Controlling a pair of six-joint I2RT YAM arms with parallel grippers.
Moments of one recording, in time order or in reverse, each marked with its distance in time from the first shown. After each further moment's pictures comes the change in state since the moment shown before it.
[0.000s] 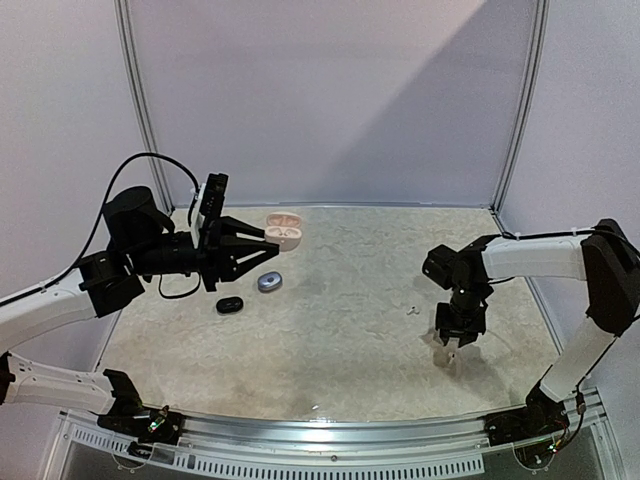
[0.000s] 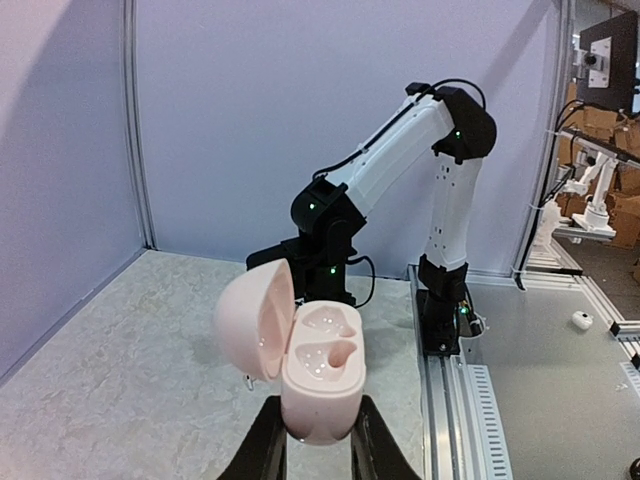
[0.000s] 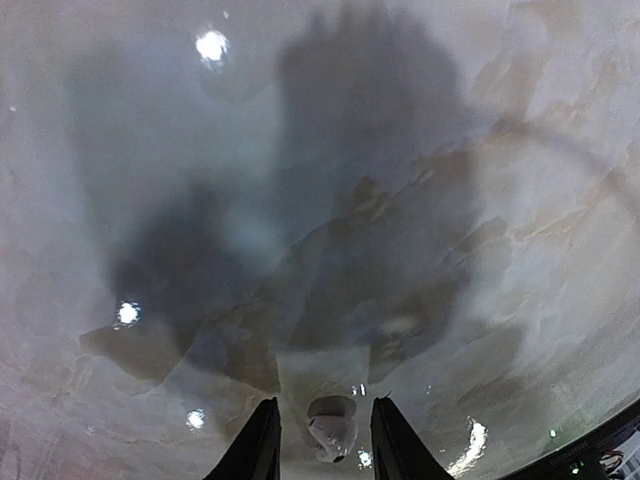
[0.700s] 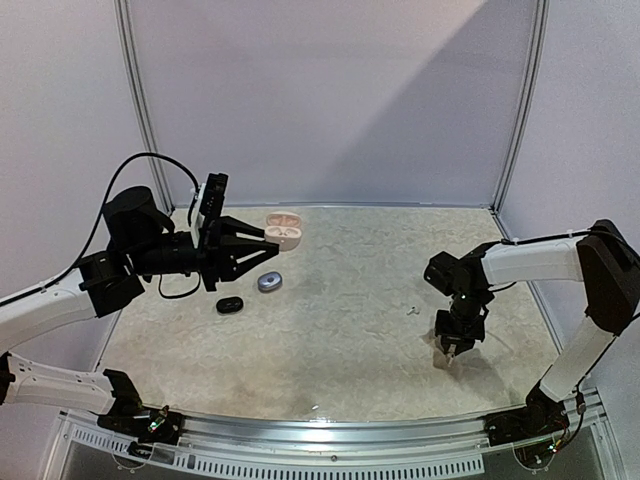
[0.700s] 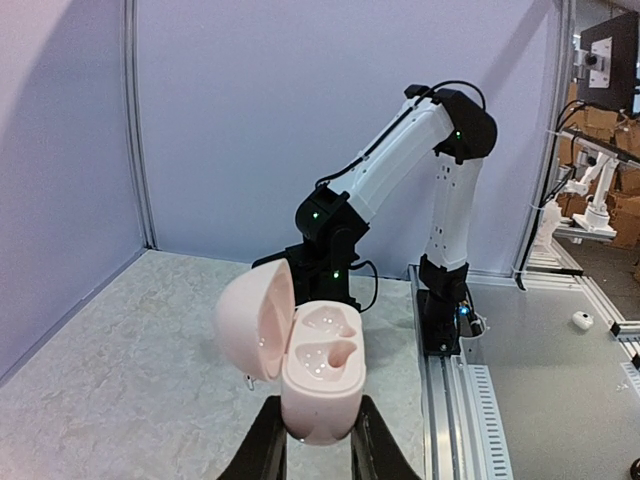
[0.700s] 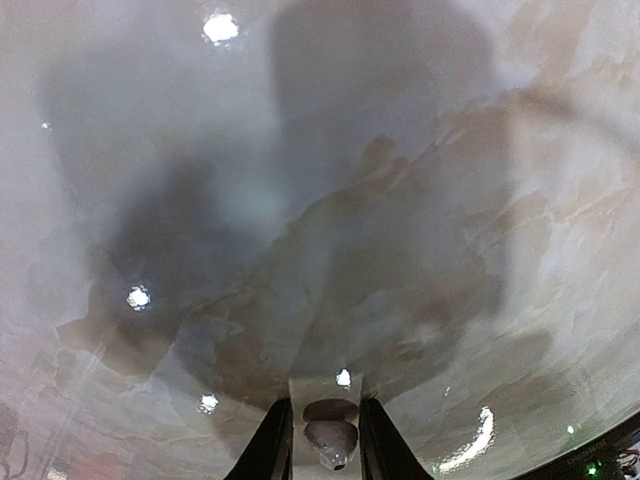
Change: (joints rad) left arm 0.002 0.000 0.000 0.000 -0.002 0.000; right arm -0.005 0.014 -0.061 0.057 -0.086 0.002
